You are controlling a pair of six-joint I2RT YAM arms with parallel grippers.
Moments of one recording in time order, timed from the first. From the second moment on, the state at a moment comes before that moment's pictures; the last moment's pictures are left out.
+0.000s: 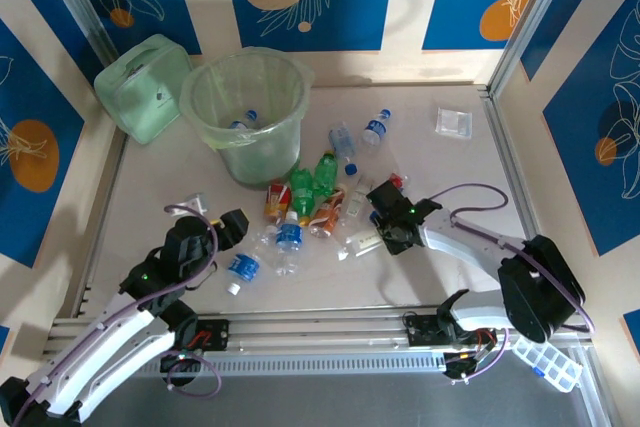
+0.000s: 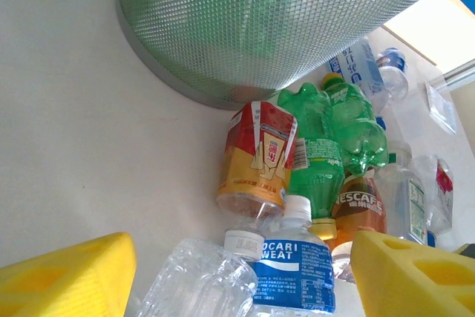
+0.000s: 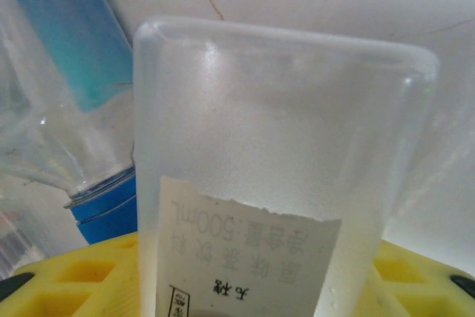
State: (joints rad) left arm -0.62 0.51 0.42 -0.43 -0.23 -0.83; right arm 0.62 1.29 0.68 -0.63 0.20 1.66
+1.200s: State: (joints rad) left arm -1.05 1.13 0.78 -0.17 -0.08 -0.39; right arm 0.66 1.13 0.80 -0.28 -0.04 0.81
